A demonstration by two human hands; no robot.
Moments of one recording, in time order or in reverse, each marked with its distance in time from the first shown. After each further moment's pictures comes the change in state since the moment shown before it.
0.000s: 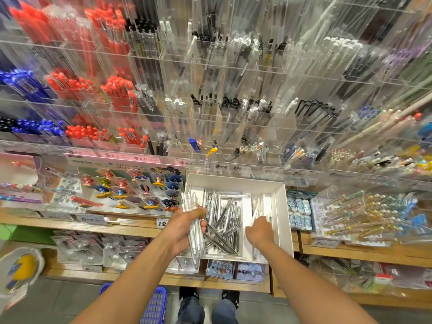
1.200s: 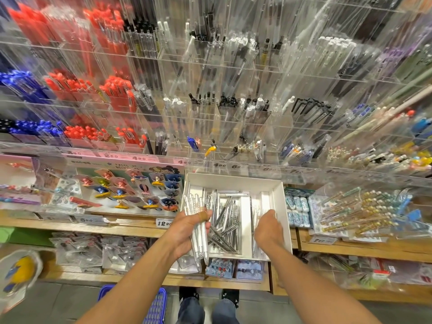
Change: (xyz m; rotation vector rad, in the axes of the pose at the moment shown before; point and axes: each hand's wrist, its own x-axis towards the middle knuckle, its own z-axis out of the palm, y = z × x) left_hand -0.004 -0.010 -0.001 0.004 -0.094 -0.029; right_hand -0.010 0.009 -0.011 -0.033 0.246 0.026
